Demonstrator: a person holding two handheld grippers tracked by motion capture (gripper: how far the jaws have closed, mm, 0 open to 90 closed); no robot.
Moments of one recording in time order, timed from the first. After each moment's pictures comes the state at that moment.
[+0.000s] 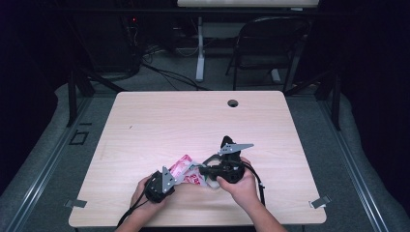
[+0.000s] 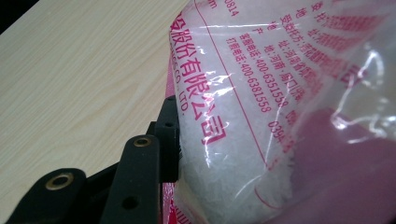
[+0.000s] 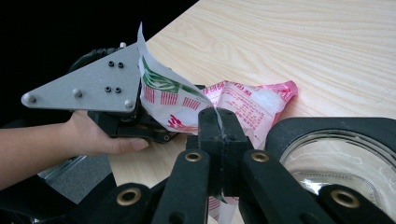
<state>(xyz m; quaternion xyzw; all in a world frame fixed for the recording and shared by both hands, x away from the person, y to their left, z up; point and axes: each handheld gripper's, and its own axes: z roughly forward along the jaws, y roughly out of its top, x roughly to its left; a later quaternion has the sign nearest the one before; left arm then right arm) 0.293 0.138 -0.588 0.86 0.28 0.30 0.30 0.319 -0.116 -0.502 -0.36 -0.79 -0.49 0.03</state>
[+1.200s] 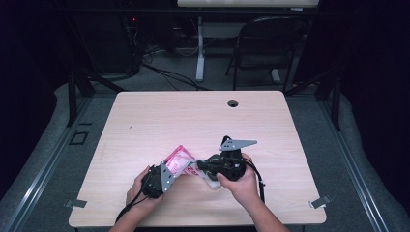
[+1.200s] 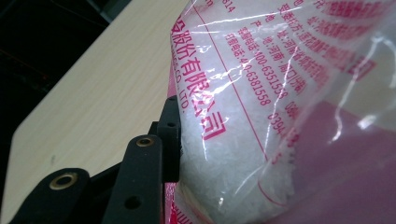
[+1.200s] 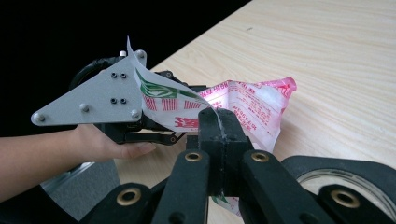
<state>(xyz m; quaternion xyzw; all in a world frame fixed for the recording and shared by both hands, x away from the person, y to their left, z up) 0.293 0.138 -0.556 0.84 0.26 0.39 0.27 0.315 -0.116 -0.477 -0.34 -0.78 -0.52 0.01</state>
